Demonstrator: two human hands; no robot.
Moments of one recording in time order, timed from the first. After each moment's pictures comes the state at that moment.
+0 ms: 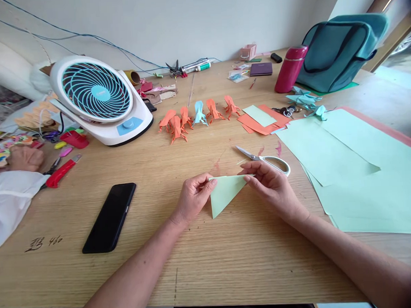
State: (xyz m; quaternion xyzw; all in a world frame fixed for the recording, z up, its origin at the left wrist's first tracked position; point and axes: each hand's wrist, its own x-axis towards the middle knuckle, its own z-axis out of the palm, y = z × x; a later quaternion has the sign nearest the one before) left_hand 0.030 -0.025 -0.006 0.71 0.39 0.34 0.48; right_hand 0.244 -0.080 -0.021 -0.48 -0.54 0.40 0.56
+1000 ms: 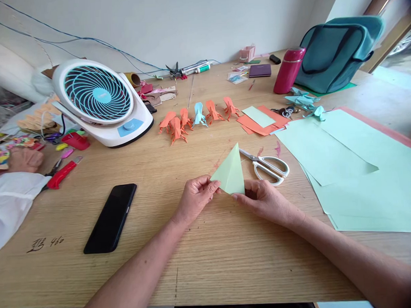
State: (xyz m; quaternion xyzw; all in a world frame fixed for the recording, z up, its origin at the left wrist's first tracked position) left_hand 0.033 -0.025 -0.016 0.63 0.40 0.35 0.58; right_hand 0.235 -0.088 -0.011 -0.53 -0.65 0.43 0.33
